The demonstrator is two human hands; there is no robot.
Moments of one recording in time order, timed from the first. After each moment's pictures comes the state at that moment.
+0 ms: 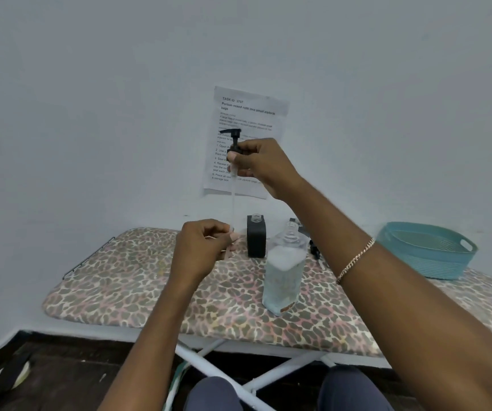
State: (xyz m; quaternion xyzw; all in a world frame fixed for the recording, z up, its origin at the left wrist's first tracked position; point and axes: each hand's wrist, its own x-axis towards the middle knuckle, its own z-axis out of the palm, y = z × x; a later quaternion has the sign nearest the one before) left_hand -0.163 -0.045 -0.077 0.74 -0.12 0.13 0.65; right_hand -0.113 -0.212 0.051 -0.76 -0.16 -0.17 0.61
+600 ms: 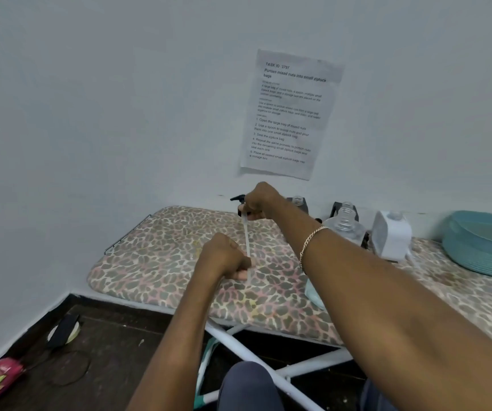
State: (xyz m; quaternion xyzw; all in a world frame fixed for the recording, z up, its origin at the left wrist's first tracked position) left_hand -0.120 -0.011 -0.119 0.83 0.06 -0.08 0.55; right_hand -0.005 -0.132 -0.065 -0.86 0.08 0.03 0.50
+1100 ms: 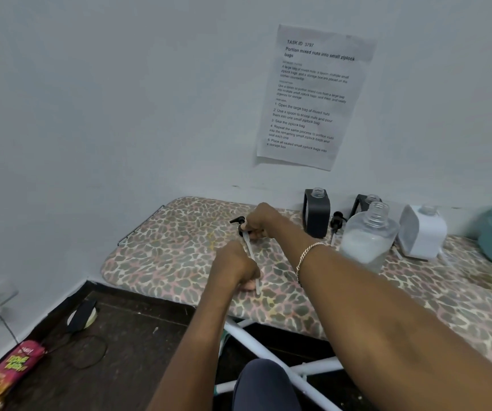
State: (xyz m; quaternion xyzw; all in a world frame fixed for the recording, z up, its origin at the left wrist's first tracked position) left_hand -0.100 -0.004 -0.158 0.89 0.10 -0.09 0.44; right_hand 0.017 -0.103 -0.138 -0.89 0.07 0.11 0.44
